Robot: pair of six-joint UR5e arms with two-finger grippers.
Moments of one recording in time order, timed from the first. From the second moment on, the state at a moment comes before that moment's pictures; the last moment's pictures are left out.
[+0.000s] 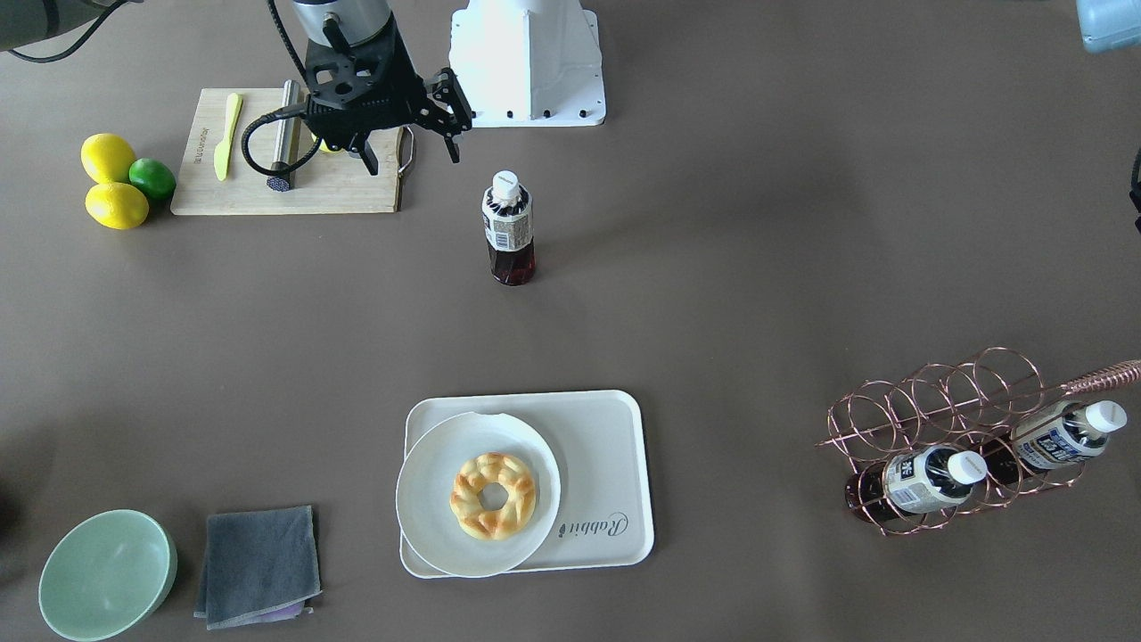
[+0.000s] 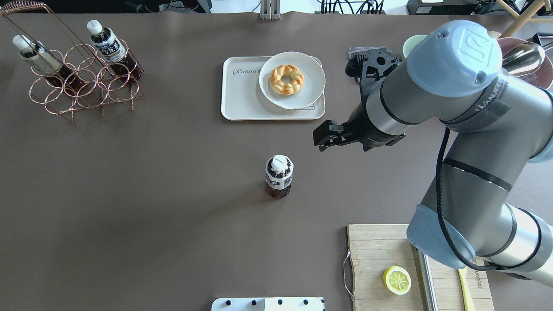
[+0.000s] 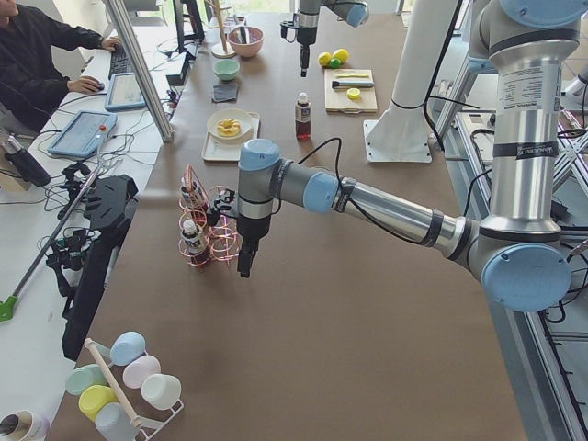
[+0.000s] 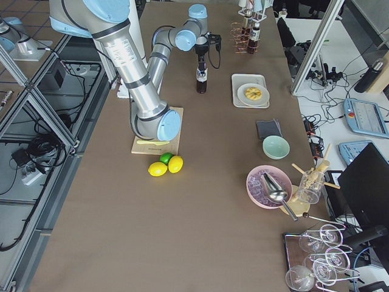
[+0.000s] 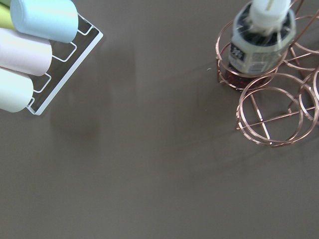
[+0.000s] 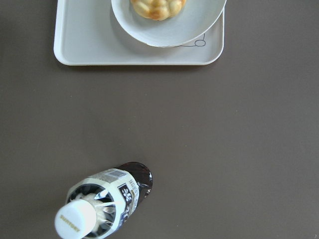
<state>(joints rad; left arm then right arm) -1.39 -1.53 -1.93 -1.53 -2.06 -0.19 0.60 -0.95 2.10 -1.86 1.94 1.13</state>
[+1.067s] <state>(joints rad) -1.51 -1.52 -1.82 -1.54 -2.15 -0.01 0.47 -0.76 1.92 -1.92 1.80 1.22</state>
